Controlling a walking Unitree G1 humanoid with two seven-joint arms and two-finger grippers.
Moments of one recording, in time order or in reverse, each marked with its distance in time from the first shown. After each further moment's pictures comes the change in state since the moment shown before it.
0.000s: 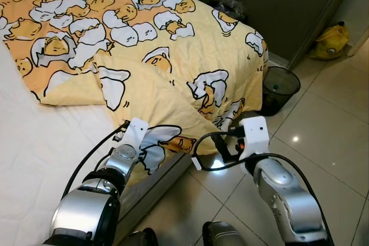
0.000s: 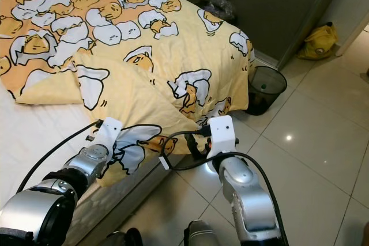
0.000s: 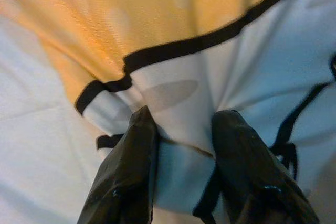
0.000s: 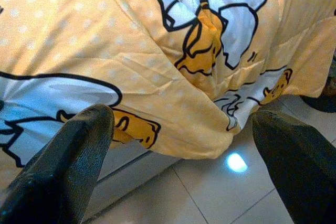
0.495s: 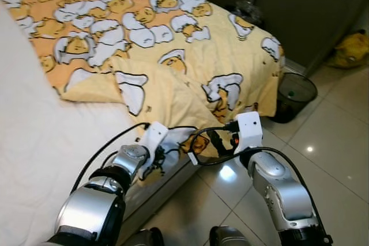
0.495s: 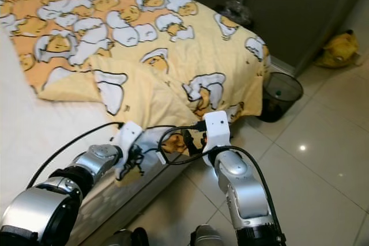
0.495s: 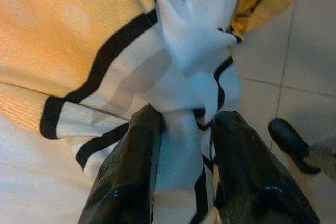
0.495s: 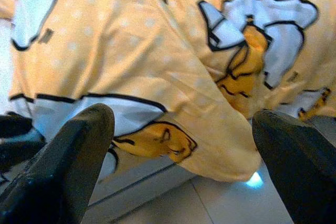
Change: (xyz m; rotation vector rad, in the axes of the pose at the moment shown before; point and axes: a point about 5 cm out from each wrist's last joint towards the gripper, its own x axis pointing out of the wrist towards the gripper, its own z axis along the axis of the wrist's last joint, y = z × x) left arm -0.006 -0.031 0.013 0.105 -0.045 -0.431; right arm 0.015 0.003 0.002 -0.004 -0.009 0.036
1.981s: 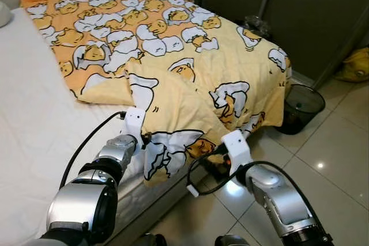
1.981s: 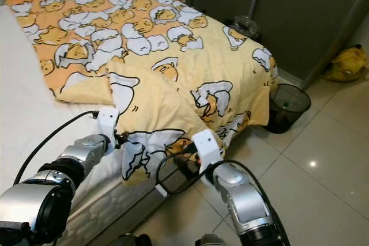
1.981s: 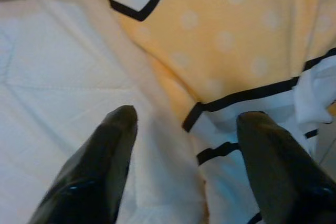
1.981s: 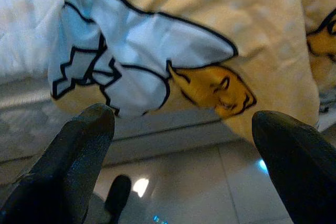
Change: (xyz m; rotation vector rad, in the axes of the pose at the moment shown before) left arm -0.012 0.039 0.007 -0.374 -0.085 0.279; right arm 0.000 0.005 -0.047 -0.101 0.251 0.202
